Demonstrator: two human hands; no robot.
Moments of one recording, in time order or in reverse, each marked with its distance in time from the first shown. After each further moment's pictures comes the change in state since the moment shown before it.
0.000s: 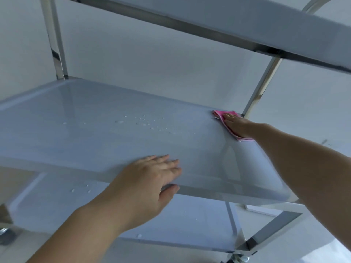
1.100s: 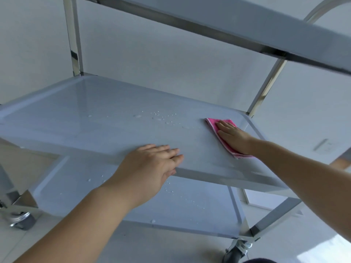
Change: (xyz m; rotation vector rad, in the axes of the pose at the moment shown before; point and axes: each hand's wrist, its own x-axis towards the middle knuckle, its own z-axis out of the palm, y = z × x) left_hand -0.019 -0.029 -0.006 0.066 0.067 0.025; right_hand -0.073 -0.051 0.032 -0.195 -0.028 -0.200
